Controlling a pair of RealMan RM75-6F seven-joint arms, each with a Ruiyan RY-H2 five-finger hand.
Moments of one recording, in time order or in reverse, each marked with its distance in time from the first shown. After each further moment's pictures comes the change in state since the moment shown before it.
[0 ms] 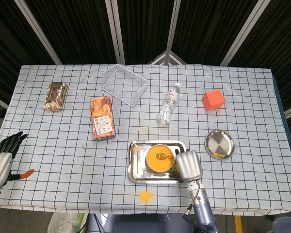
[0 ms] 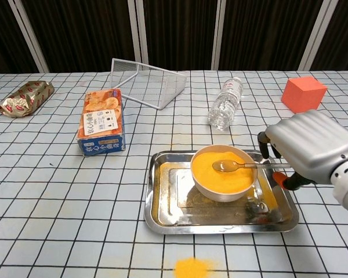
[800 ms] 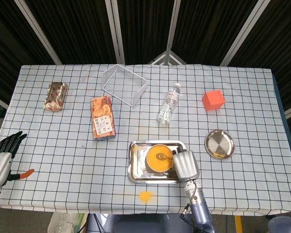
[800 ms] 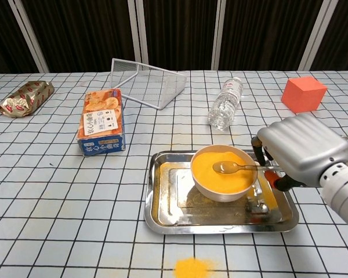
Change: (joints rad) left arm 0.001 0.001 -0.001 0.000 0.002 0.002 -0.006; right arm 0.005 -0.033 0.010 0.032 -0.002 -0.014 0.007
